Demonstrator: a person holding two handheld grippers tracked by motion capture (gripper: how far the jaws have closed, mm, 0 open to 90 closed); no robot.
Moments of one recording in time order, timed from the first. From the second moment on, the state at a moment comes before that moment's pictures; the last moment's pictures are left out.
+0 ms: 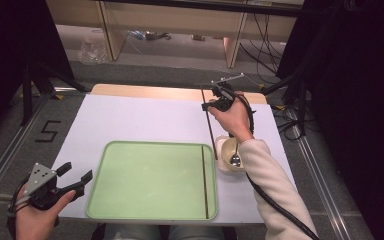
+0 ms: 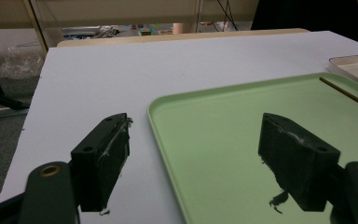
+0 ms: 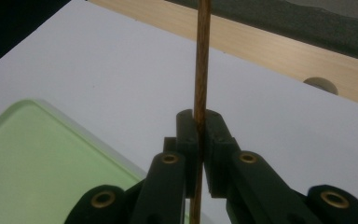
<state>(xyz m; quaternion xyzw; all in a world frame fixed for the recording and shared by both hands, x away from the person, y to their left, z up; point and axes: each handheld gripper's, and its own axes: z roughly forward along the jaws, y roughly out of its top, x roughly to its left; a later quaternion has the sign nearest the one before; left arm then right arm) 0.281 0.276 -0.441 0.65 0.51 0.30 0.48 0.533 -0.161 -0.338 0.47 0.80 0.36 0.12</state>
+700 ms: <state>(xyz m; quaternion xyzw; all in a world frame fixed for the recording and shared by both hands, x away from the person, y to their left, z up) 0.281 0.276 -0.441 0.65 0.50 0.30 0.48 0.530 -0.164 -0.346 0.54 0.77 0.33 0.08</state>
